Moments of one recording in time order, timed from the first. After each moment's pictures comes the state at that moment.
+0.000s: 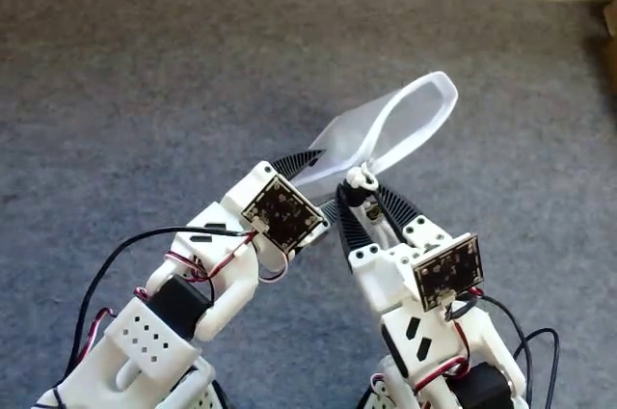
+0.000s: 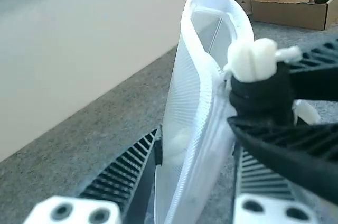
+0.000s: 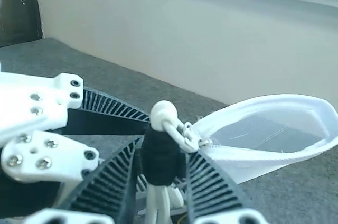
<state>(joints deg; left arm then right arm) 33.4 -65.1 66.8 21.1 -9.9 -28.0 -104.8 65.9 51.2 9.0</state>
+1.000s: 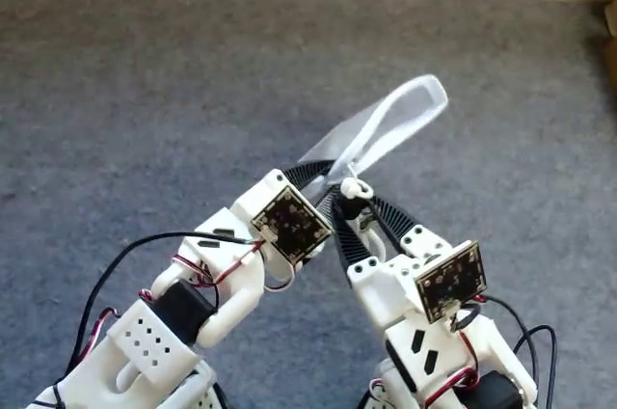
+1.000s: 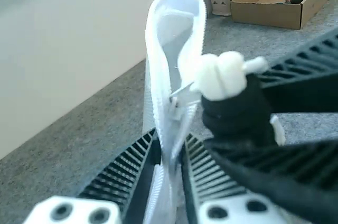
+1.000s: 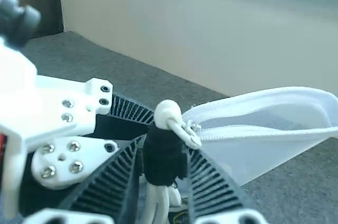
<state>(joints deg) 36.4 -65.1 66.9 21.1 -9.9 -33.3 -104.8 62.1 56.7 9.0</state>
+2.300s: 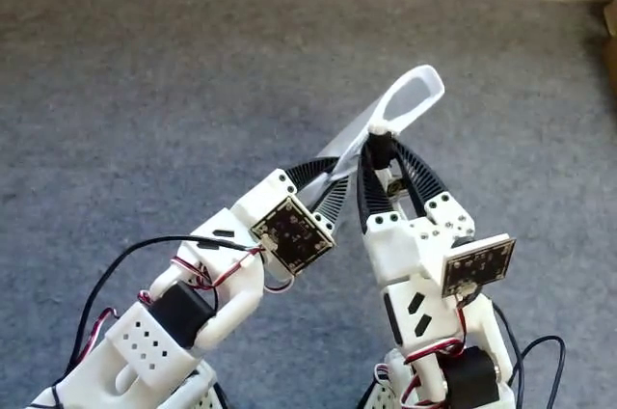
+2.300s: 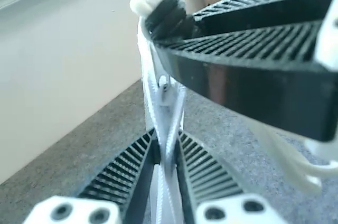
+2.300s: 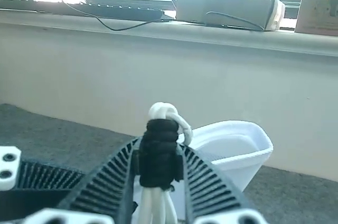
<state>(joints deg) 35.3 -66.1 66.5 22.5 -11.9 -16.9 -104.0 71.5 29.7 4.4</state>
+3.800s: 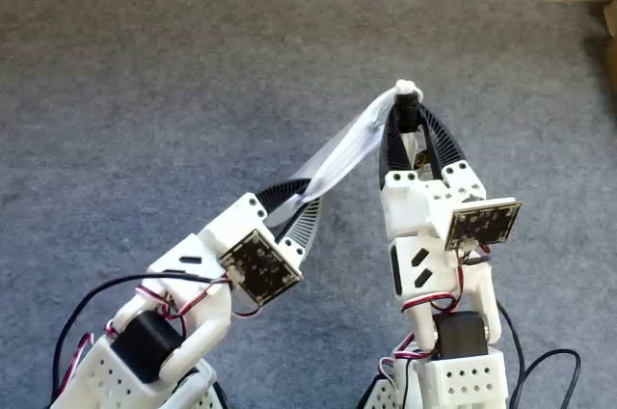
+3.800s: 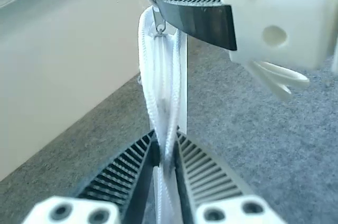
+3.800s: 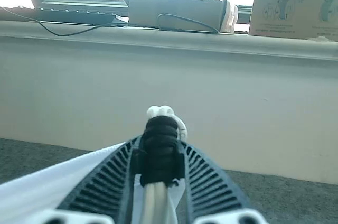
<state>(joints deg) 34.8 -85.2 69.4 39.2 -14.6 -7.7 -87.6 76.4 8.0 4.0</state>
